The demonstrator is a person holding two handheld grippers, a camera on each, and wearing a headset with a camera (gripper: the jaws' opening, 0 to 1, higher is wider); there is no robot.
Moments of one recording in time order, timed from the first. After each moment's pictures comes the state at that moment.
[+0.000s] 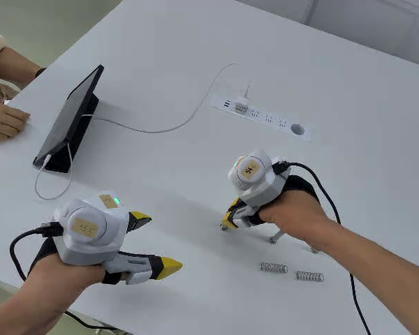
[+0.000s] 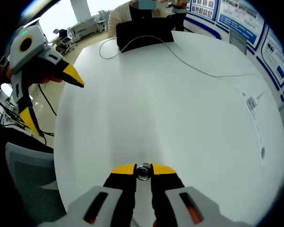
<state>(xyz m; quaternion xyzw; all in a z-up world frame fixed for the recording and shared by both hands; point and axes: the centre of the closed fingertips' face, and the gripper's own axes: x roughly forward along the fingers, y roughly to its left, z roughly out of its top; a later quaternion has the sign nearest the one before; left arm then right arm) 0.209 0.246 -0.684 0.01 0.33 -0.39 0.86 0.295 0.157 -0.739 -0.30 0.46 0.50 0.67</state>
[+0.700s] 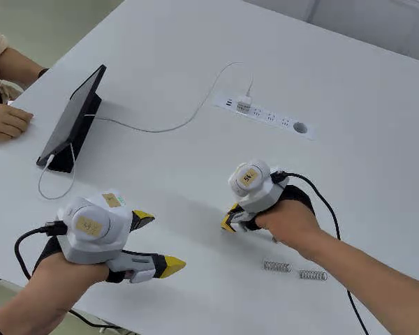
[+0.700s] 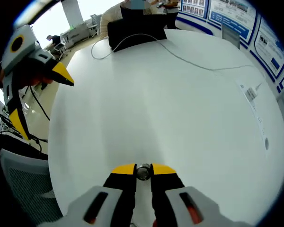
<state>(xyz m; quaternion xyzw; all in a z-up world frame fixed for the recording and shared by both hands) 0.209 0.246 -0.685 0.01 0.33 -0.39 0.86 0.296 0.159 -0.759 -0.28 0.46 0.48 0.69</state>
